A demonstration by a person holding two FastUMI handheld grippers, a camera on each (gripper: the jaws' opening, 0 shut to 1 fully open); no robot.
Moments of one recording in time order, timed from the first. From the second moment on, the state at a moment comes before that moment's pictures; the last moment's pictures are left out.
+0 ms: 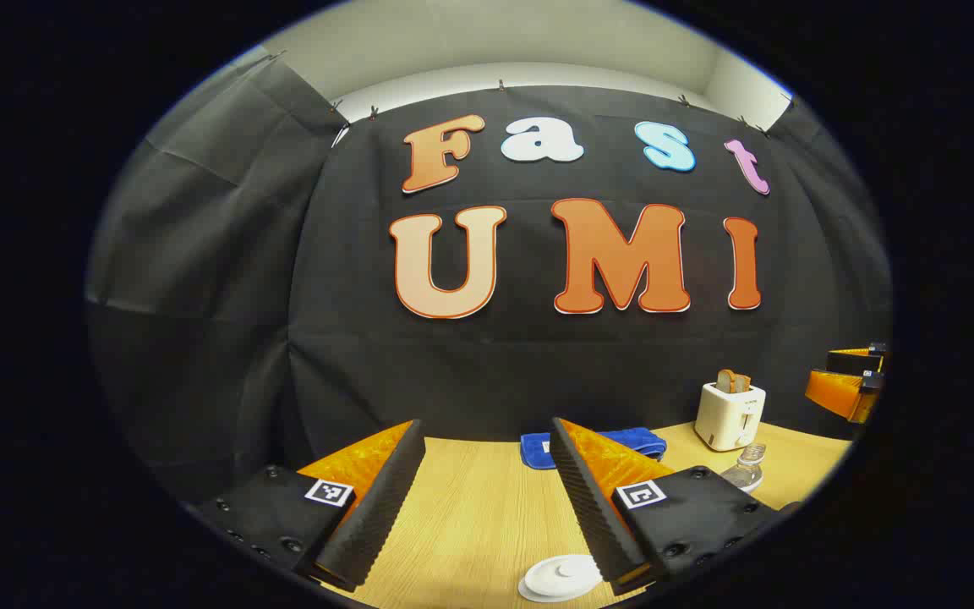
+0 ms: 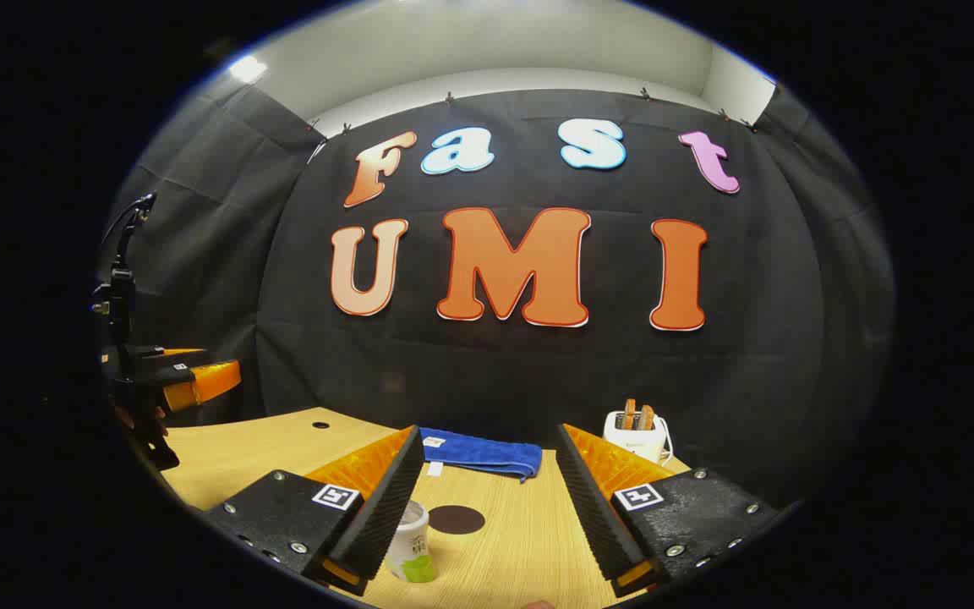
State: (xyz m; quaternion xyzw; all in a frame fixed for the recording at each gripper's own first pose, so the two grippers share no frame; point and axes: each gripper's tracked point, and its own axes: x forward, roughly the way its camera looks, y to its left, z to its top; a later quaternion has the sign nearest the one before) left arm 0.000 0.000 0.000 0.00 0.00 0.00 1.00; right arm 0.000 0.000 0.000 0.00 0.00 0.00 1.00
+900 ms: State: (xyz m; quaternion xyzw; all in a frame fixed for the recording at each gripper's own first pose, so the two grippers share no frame) left arm -0.002 -0.006 0.013 0.02 0.00 0.01 1.00; right arm 0.004 -0.001 0.014 0.01 0.02 0.02 1.00
